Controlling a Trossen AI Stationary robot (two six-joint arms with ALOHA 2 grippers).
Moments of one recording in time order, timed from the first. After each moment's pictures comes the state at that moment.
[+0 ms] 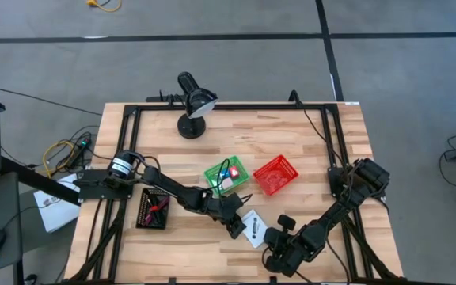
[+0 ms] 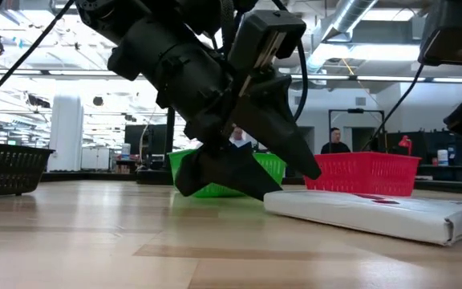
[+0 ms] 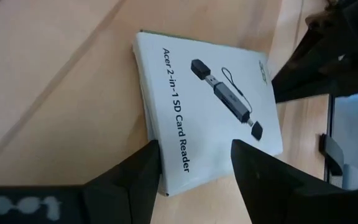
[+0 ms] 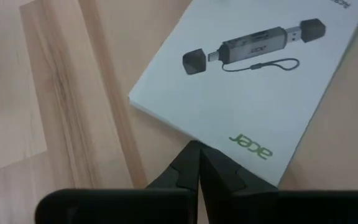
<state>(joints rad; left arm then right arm) -0.32 2.07 1.17 0.24 0.02 -0.93 0.76 1.96 1.06 -0.34 0.50 1.05</state>
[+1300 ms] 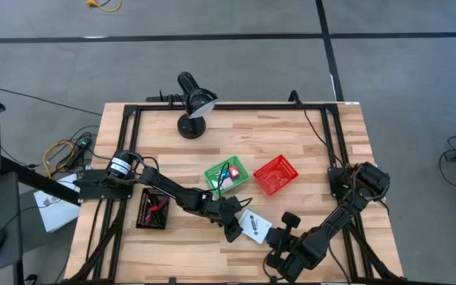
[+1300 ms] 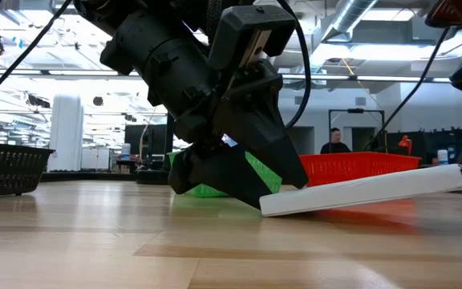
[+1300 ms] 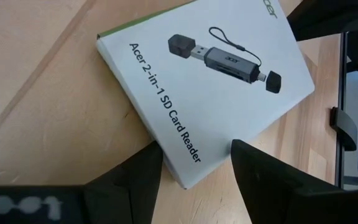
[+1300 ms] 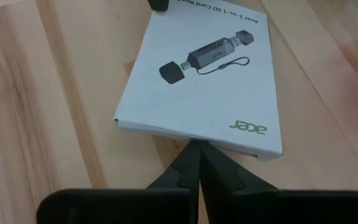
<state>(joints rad) -0.32 2.06 1.17 0.16 0.02 -0.86 0.82 1.96 1.20 -0.66 0.62 1.12</state>
